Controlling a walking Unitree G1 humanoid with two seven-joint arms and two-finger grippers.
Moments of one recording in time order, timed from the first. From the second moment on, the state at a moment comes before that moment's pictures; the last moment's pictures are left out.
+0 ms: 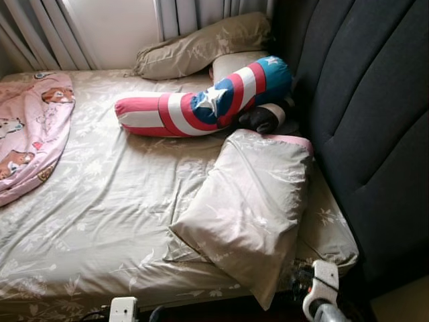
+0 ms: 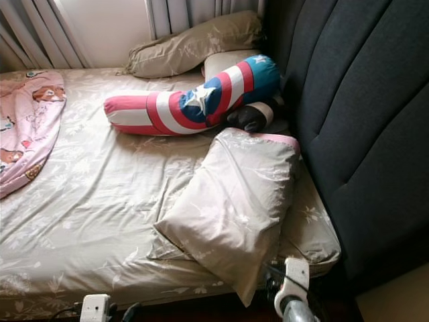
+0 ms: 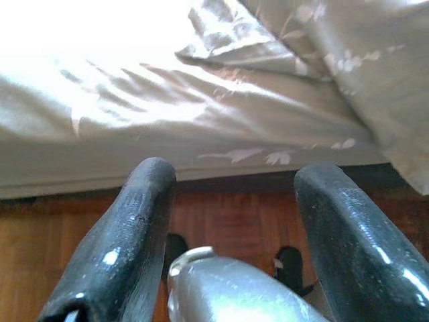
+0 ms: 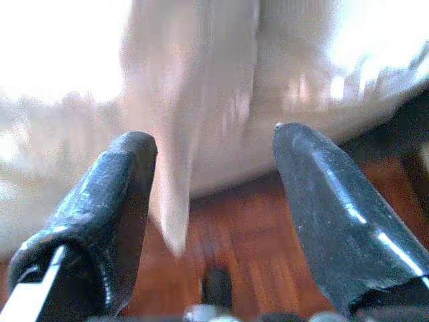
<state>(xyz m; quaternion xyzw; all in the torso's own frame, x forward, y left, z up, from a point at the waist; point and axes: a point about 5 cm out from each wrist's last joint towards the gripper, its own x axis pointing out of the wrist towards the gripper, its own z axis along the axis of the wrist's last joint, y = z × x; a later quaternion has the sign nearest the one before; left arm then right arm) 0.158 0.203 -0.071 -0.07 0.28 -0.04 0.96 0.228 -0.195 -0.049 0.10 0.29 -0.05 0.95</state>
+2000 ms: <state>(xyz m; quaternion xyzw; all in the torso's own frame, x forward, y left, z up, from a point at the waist) 0.272 0.176 0.053 -0.05 0.00 -0.09 0.99 0.227 -0.180 -0.030 0.10 0.16 -0.04 0.98</state>
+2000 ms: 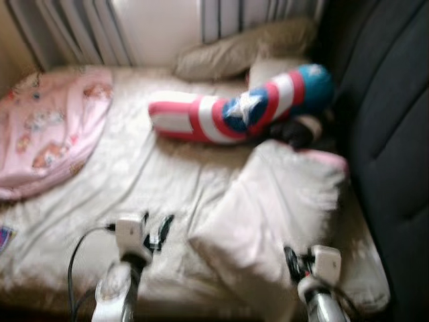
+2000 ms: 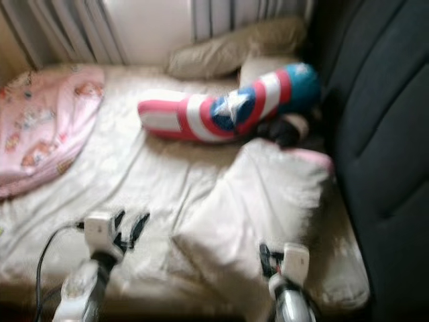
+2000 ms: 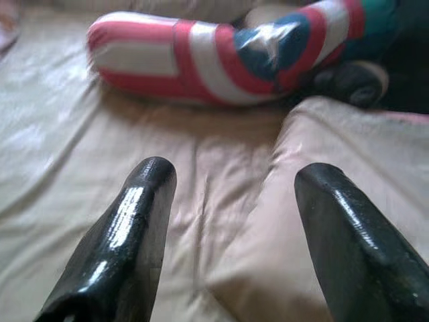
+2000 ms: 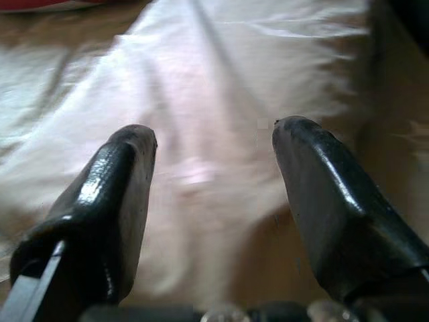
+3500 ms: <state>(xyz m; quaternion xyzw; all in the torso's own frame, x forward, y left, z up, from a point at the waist) 0.256 0.174 0.082 -0.04 0.01 -0.14 0.99 0.248 -0.195 -0.039 0.20 0.27 -0.18 0.93</state>
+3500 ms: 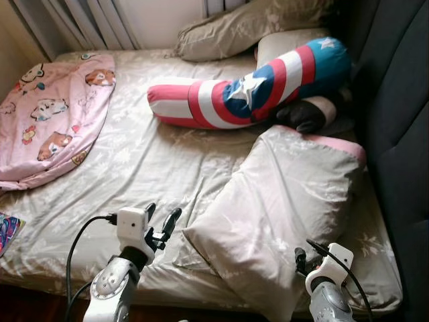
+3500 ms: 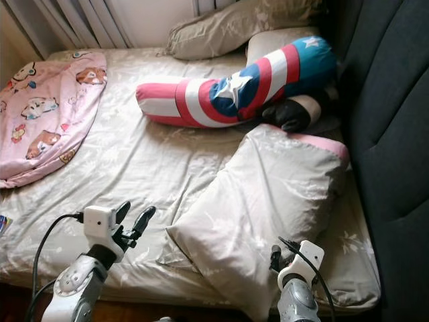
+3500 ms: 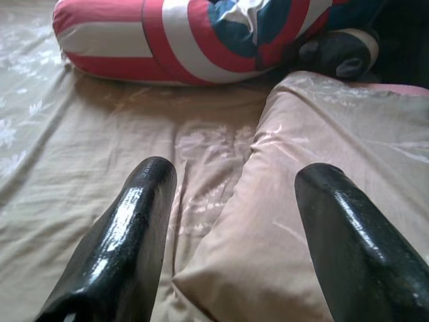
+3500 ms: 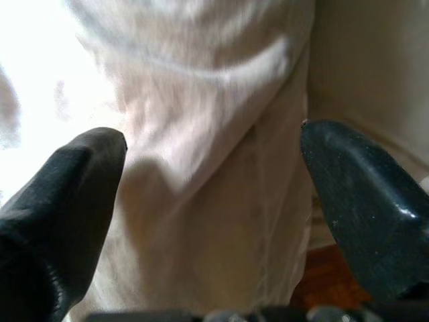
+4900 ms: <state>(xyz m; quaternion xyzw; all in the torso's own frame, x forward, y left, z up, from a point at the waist) 0.219 0.165 0.113 0.00 0.03 -0.20 0.98 0.247 -0.186 -0.041 0.20 0.28 -0.08 0.93</state>
